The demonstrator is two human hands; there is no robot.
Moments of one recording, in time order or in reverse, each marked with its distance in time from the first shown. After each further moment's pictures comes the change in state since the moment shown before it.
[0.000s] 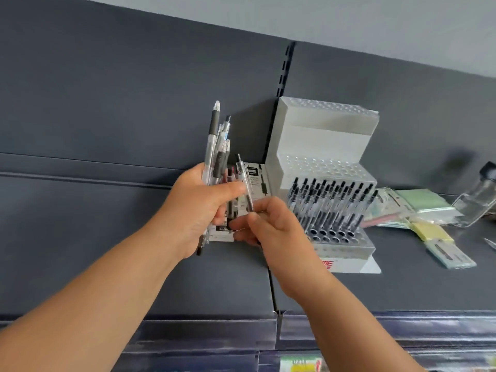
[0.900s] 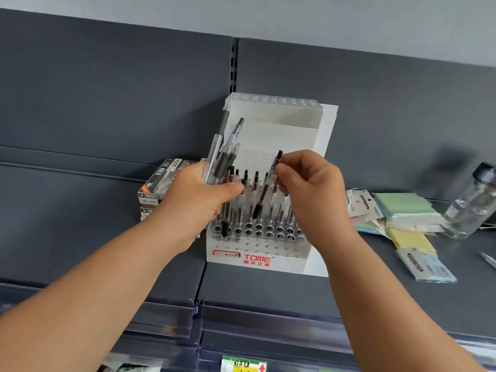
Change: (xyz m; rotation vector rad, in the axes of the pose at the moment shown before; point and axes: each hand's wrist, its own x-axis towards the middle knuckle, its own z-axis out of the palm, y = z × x) left_hand -0.020 -0.004 0.136 0.229 0.182 0.052; right_hand 0.012 -0.020 -0.167 -0.106 0.227 -0.342
